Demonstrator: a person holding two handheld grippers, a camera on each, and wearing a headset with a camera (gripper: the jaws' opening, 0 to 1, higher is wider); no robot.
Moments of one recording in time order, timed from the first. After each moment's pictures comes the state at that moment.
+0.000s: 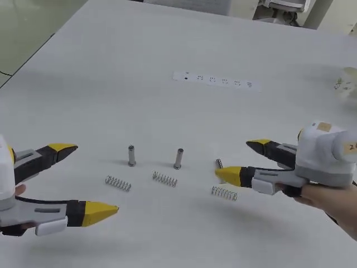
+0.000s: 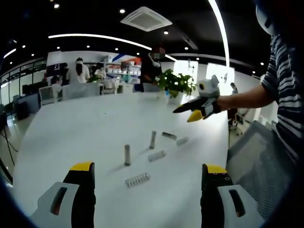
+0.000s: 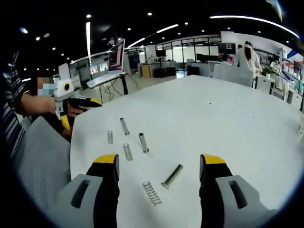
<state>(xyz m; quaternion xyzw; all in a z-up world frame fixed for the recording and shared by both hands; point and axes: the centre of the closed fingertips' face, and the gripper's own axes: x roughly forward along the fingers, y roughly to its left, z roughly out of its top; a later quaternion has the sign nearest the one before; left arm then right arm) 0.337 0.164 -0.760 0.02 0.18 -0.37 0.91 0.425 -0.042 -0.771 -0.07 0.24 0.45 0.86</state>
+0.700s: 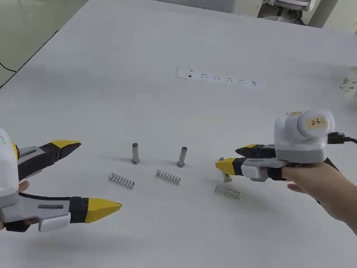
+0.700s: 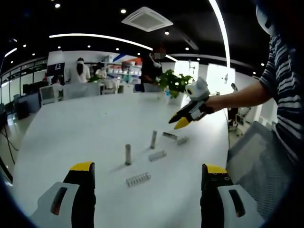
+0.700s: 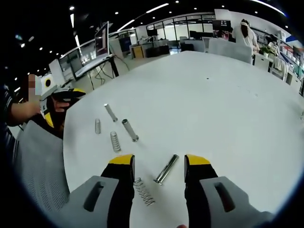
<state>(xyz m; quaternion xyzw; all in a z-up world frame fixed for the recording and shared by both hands) 0.336 0.166 -0.761 0.02 0.18 -0.37 0.91 0.439 -0.039 -0.812 -0.08 0.35 0.42 0.83</state>
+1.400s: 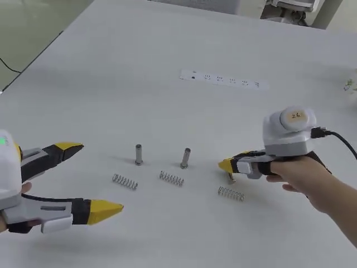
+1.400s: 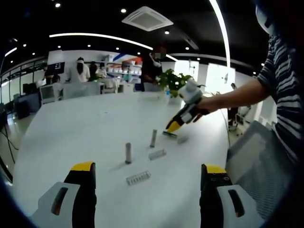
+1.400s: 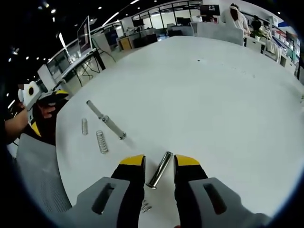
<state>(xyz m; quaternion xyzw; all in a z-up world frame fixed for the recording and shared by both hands) 0.335 0.168 -0.763 0.02 0.18 -0.37 0.91 0.454 -0.041 -0.842 -0.06 0.42 0.37 0.83</state>
